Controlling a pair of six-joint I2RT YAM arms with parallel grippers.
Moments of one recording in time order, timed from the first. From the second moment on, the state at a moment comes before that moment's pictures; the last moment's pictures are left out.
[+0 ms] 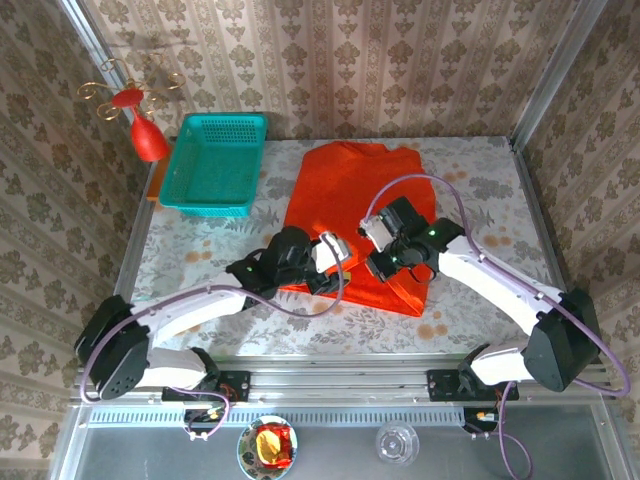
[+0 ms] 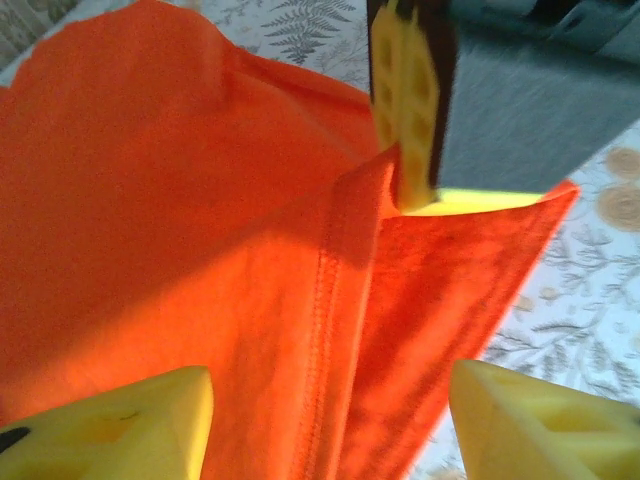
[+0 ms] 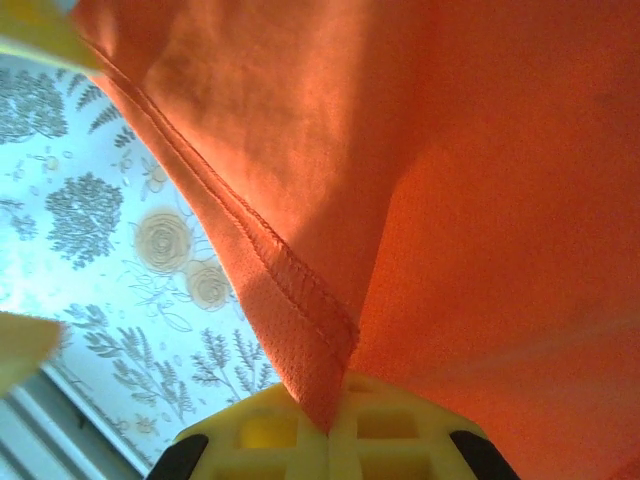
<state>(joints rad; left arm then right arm) -0.91 1.32 0.76 0.01 0.18 0.28 0.58 1.36 1.08 -0.80 -0.19 0.01</state>
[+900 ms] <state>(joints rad) -1.01 1.57 0.82 0.24 -0.08 0.66 0.48 1.33 1.08 -0.81 -0.30 0.04</state>
